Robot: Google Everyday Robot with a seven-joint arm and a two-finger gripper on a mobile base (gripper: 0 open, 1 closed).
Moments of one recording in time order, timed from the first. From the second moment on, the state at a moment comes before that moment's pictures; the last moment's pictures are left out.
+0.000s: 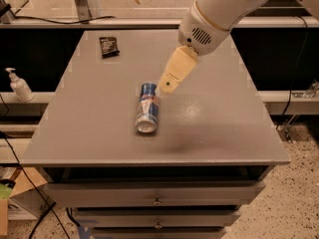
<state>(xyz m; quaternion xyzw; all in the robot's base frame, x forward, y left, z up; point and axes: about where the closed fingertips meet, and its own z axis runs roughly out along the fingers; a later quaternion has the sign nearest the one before) 0.539 -0.043 0.941 -0.56 0.79 0.13 0.22</state>
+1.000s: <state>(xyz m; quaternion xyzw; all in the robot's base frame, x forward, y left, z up) 0.565 -0.014 0.906 -0.50 0.82 0.19 0.22</state>
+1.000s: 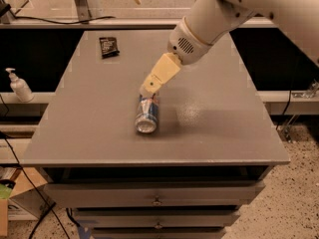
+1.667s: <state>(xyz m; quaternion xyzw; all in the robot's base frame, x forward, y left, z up) 0.587 0.016 0.864 -0.44 0.85 0.22 0.18</state>
